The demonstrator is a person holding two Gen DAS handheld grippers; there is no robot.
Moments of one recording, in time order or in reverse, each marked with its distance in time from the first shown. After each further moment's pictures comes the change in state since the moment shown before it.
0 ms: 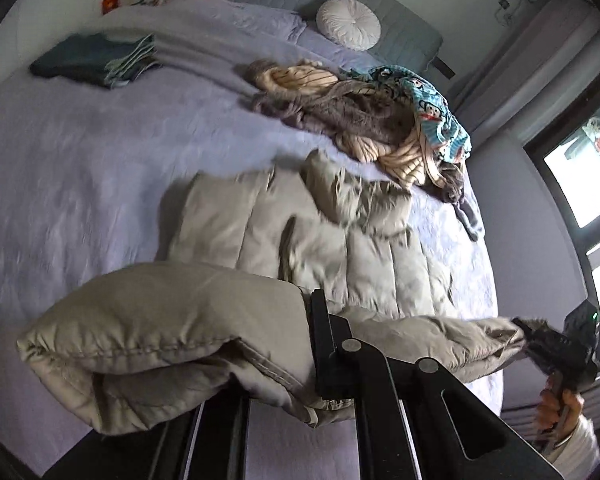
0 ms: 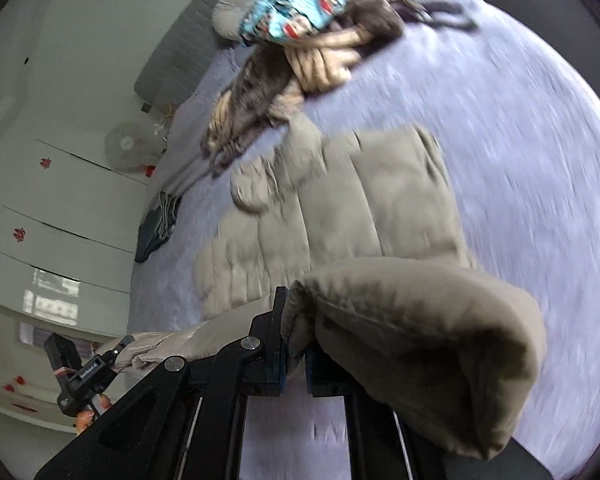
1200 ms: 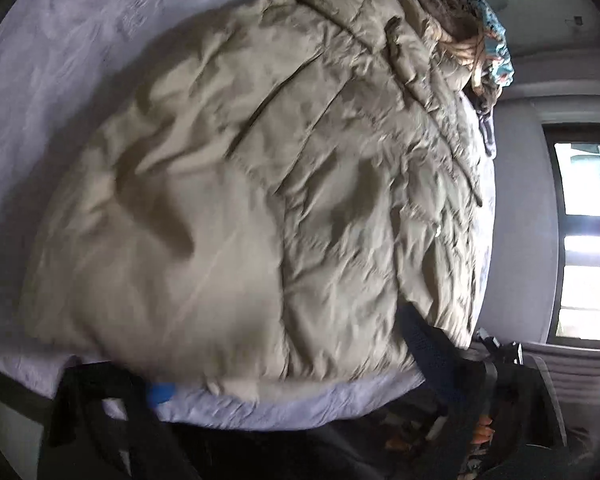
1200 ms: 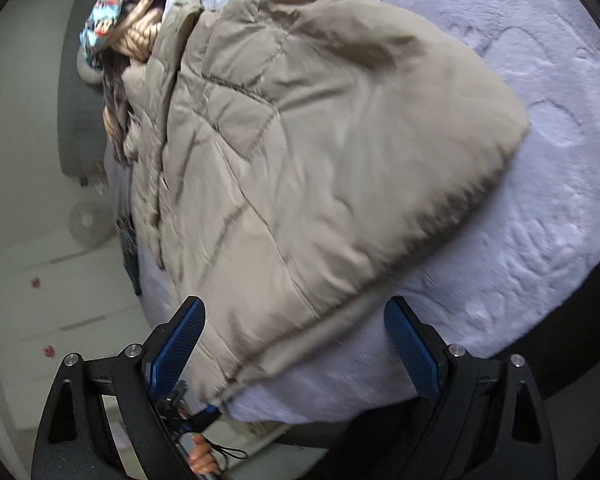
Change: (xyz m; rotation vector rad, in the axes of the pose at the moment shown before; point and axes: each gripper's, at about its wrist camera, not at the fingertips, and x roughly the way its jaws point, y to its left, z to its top) left arm 0.031 0.108 -0.231 -0.289 0.403 -0.171; right arm 0.000 -0.113 -0.282 0.644 0.074 0.020
